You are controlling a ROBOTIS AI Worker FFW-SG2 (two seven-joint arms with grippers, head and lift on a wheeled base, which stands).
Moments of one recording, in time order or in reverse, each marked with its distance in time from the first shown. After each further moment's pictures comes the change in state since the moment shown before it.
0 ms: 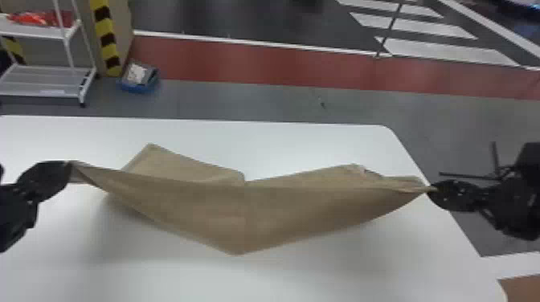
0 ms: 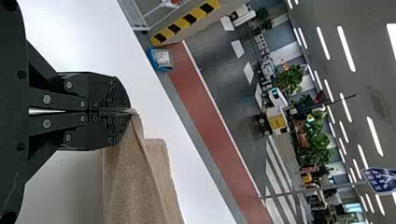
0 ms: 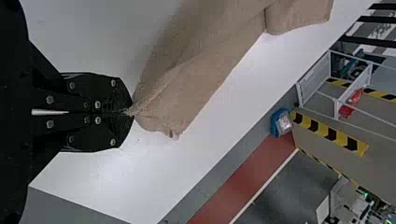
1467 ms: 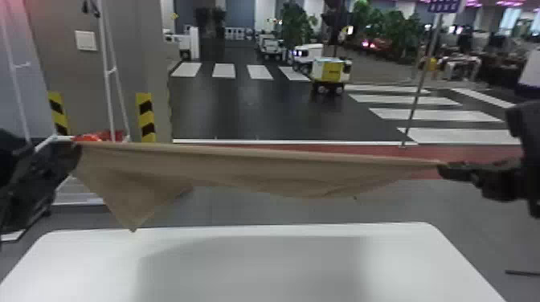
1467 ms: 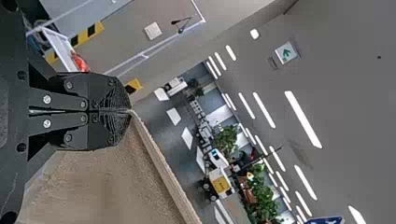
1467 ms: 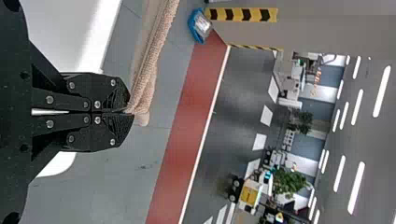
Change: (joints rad) left arm -0.434 0.039 -0.004 0.148 -0.081 -0.060 0.067; right arm -0.671 -0.018 0.325 0.310 -0.091 0.547 -0.472
